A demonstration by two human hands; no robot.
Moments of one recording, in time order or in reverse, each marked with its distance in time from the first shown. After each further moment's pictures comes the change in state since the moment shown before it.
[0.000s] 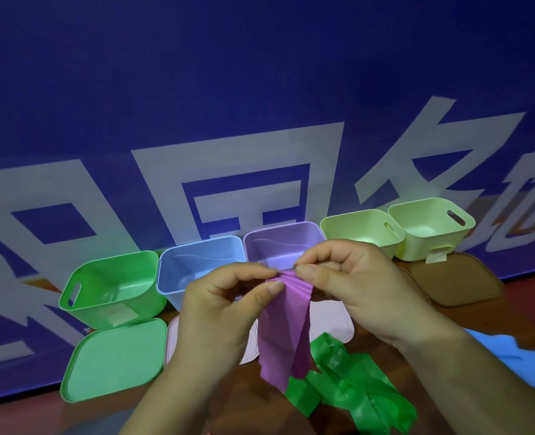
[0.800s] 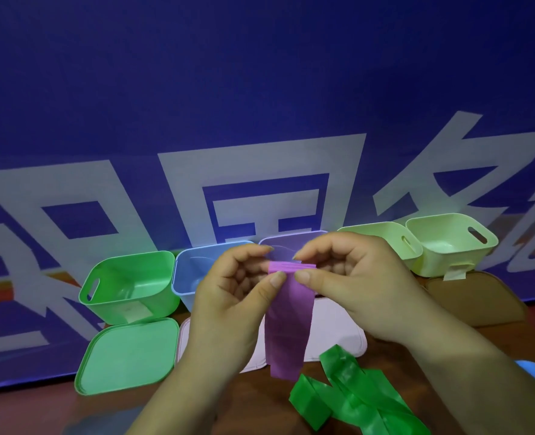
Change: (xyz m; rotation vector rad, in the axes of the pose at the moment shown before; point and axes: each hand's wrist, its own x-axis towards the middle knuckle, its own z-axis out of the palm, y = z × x) left_hand 0.006 -0.002 -0.008 -0.187 0.043 -0.011; right_hand 0.015 -0.017 0.017 -0.214 -0.032 -0.193
